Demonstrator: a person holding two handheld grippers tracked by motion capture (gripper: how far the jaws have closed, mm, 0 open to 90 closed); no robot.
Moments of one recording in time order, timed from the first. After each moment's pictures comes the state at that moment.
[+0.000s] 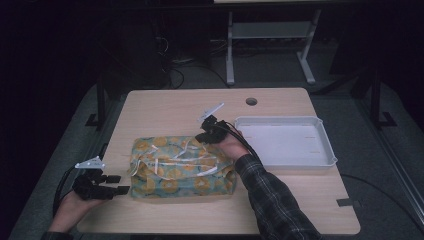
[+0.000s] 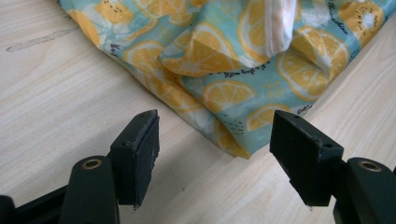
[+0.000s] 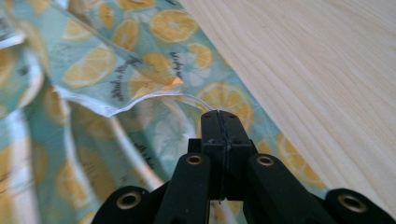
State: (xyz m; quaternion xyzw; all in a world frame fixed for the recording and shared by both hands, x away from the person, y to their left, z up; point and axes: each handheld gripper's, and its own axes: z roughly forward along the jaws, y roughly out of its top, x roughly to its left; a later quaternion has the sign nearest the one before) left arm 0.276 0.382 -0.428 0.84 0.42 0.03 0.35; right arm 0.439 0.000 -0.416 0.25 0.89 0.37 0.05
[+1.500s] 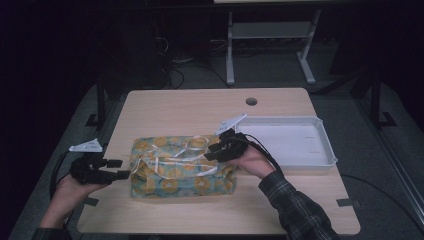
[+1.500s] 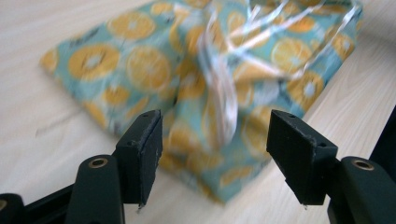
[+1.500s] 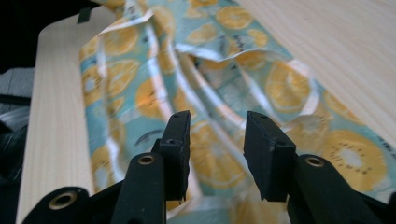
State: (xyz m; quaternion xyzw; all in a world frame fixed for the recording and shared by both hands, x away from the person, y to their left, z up) left arm 0.301 0.359 -0.369 0.84 0.38 0.05 0.38; right arm 0.369 -0.051 -0.392 0.22 0.89 0.41 0.01
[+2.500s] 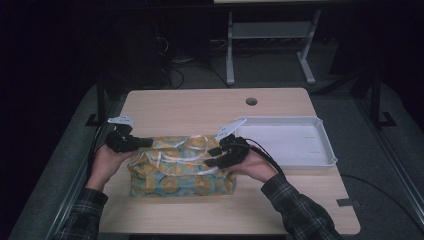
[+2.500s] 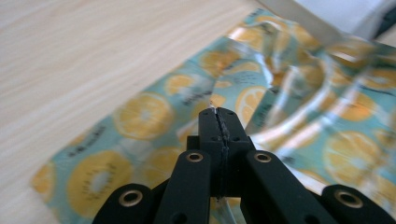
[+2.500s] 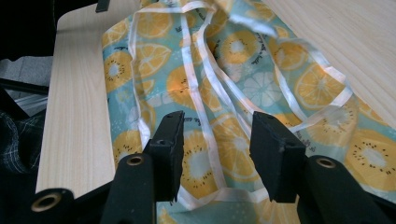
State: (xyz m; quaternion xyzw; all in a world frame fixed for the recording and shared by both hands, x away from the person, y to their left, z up) left arm 0.388 0.314 -0.385 0.84 0.38 0.07 0.39; right arm 0.359 -0.052 -0.393 0.19 0.89 0.41 0.00
